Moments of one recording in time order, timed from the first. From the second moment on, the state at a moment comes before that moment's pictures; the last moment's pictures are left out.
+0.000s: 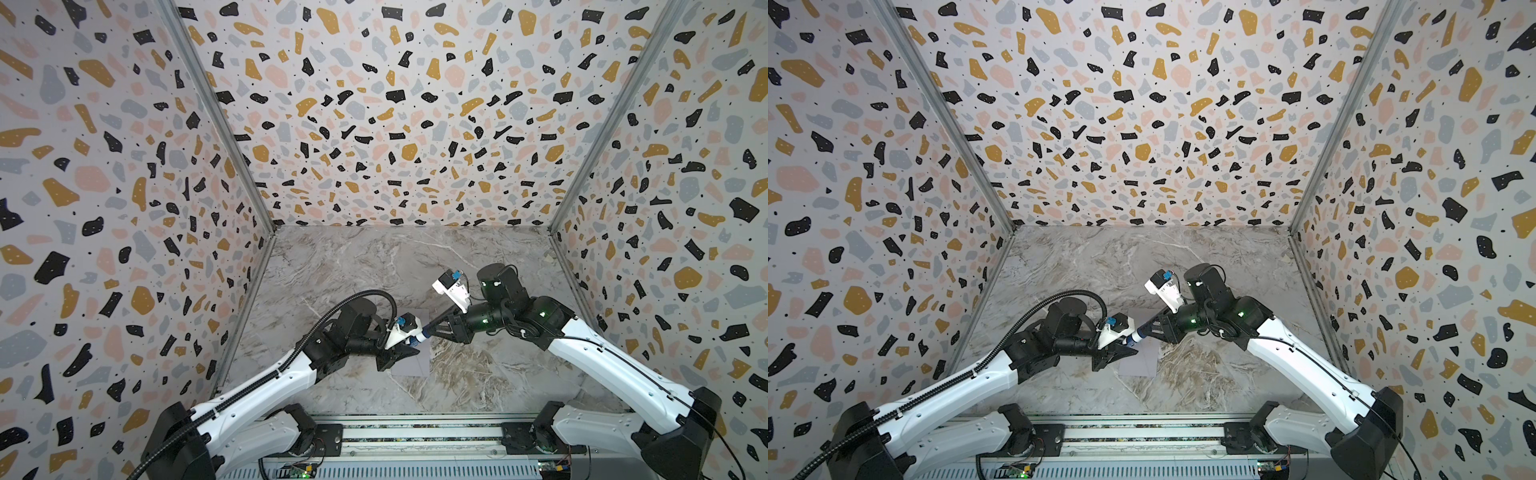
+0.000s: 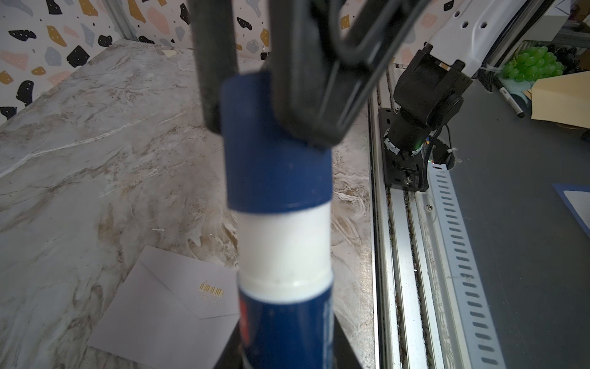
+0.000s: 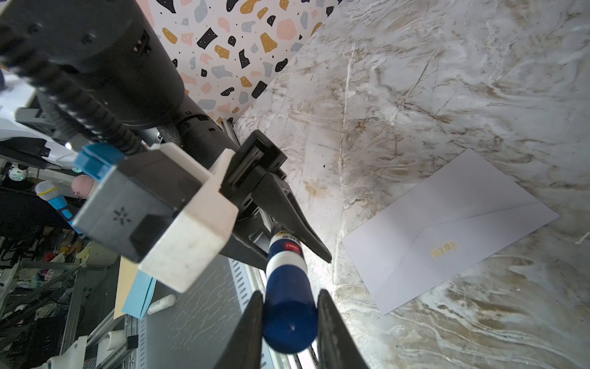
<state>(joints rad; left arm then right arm) -0.75 1.03 0.69 -0.26 0.60 0.31 0.76 1.16 1.11 -0.63 -0.65 0.23</state>
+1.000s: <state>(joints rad) -0.75 1.03 0.69 -0.29 0.56 0.29 0.78 1.14 1.03 -0.53 -0.67 0.33</state>
